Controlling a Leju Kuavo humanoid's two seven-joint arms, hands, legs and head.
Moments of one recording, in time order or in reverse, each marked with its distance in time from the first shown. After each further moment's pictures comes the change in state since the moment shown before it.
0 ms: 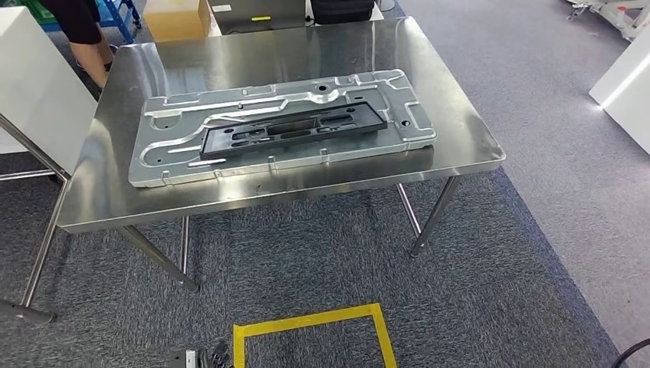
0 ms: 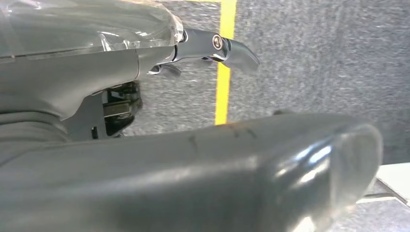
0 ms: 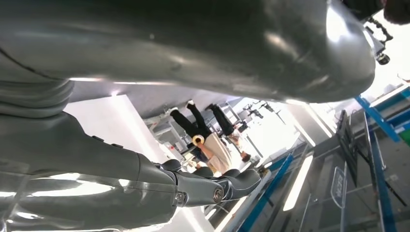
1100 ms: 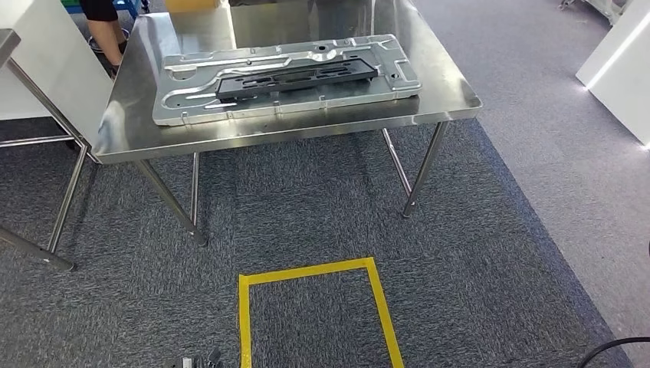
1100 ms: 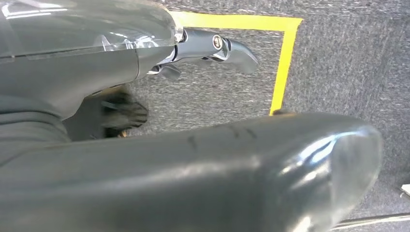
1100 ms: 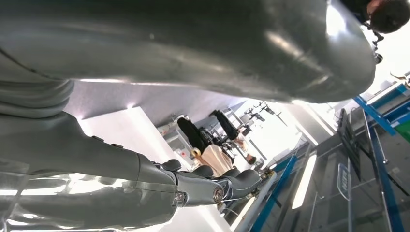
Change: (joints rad) left arm 0.017 0.009 -0.017 0.009 0.016 0.046 -0.039; right arm -0.019 0.096 0.085 0.062 0.054 -0.065 -0.076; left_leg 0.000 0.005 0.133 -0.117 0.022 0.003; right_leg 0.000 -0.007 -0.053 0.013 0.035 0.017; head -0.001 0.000
